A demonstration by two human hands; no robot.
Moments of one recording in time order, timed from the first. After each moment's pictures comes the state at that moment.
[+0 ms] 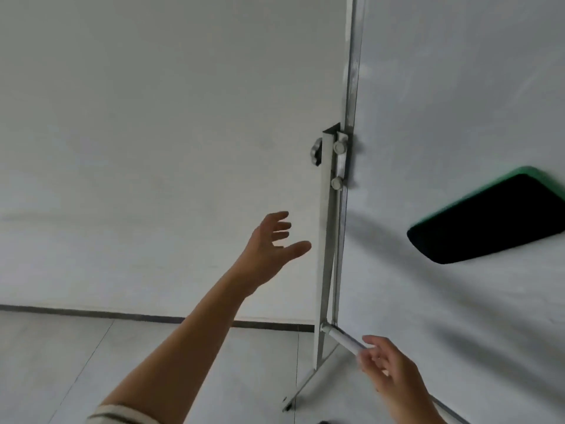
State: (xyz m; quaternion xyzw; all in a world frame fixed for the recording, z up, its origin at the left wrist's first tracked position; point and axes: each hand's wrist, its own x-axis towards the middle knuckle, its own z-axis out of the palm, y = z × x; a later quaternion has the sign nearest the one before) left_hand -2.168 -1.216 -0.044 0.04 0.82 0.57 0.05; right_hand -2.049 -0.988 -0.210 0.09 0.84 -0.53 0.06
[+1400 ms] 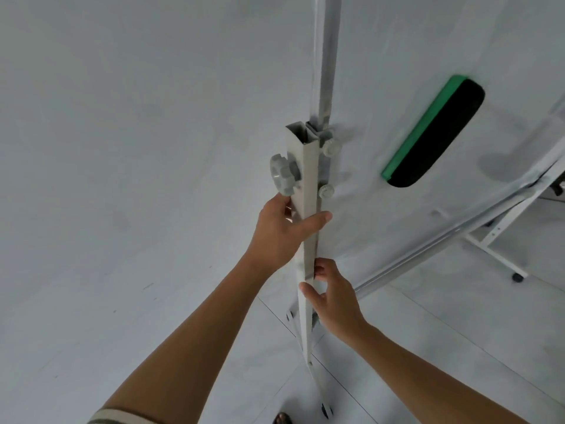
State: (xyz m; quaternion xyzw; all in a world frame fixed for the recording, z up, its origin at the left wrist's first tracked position) left_hand -2.028 -1.358 -0.041 0.41 0.73 0.52 0.18; right_hand -1.910 -1.314 -0.179 0.31 0.82 -0.42 -0.24
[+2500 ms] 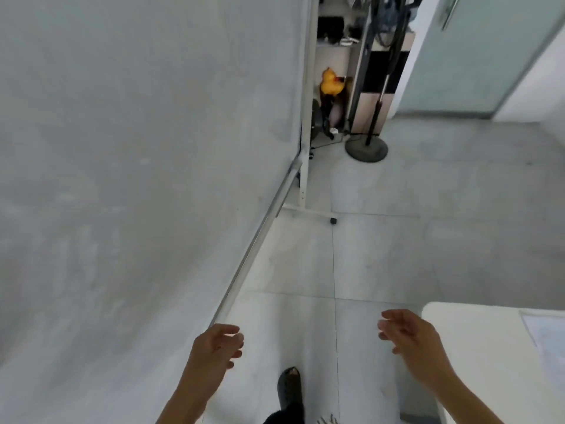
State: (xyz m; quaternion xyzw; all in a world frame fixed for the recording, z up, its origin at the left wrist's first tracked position) left_hand -1.783 -1.091 -0.199 0.32 0.72 0.31 0.53; right_hand -1.446 -1.067 -0.231 0.71 0.45 -0.44 -0.31
